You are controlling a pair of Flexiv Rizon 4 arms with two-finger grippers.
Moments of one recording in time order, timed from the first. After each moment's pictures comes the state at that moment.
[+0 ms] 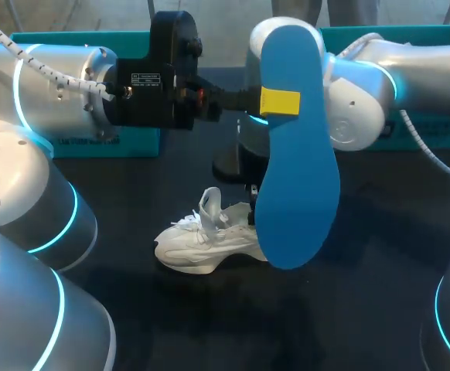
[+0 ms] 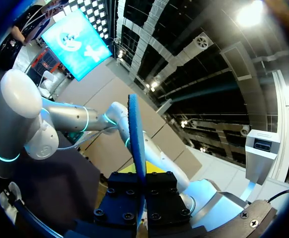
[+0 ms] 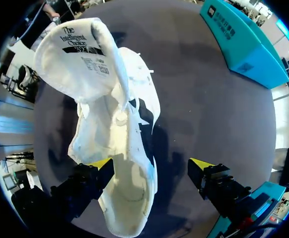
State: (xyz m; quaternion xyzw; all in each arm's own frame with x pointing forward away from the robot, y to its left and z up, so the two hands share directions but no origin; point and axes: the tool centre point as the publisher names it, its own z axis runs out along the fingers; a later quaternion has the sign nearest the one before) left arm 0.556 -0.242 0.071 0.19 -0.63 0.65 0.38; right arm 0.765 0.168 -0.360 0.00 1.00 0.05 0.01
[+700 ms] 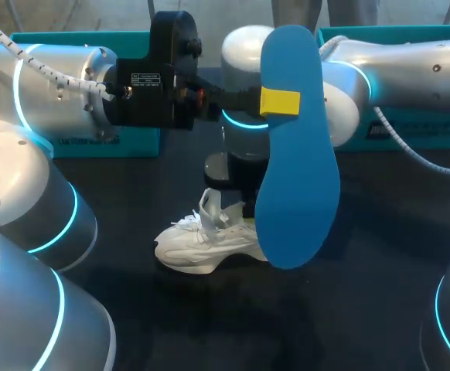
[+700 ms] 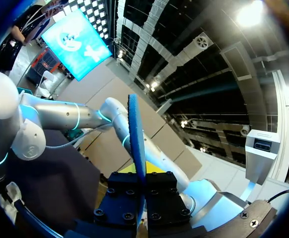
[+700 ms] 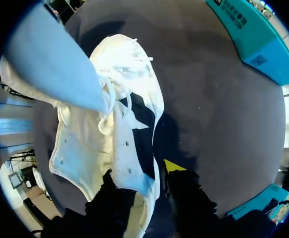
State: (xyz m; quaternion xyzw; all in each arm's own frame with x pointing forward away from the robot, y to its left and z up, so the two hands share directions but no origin) left arm 0.556 -0.242 0.071 0.19 -0.63 0.65 0.38; right arm 0.765 0.172 -0.383 0.00 1.00 0.01 -0.02
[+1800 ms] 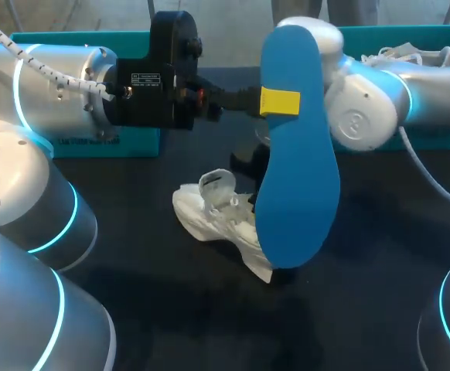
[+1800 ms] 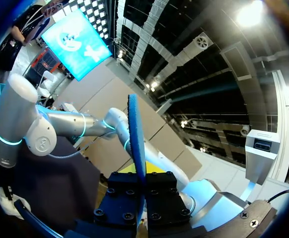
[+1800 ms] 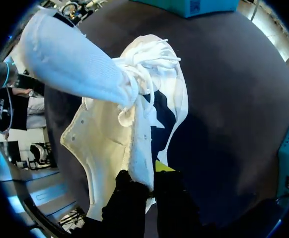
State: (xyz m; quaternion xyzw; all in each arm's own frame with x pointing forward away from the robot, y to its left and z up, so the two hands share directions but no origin) left arm 0.556 -0.242 0.071 0.19 -0.63 0.65 0.38; right arm 0.735 0.155 -0.371 0.29 0.95 0.06 -0.11
